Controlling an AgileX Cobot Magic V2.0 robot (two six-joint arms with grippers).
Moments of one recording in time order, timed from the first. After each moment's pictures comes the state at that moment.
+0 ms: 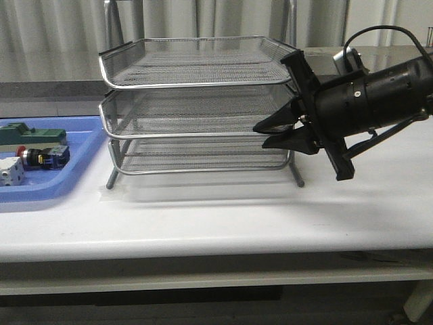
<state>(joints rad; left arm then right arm) -0.04 0.00 0.00 0.04 0.05 -0.02 0.16 1.93 -0.95 1.84 0.73 -1.01</state>
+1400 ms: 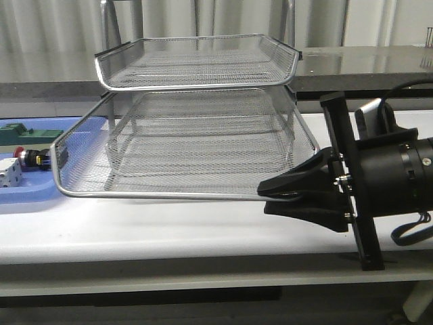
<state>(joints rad) -0.04 0.00 0.00 0.04 0.05 -0.02 0.14 1.89 -0.54 1.84 1.07 -1.20</state>
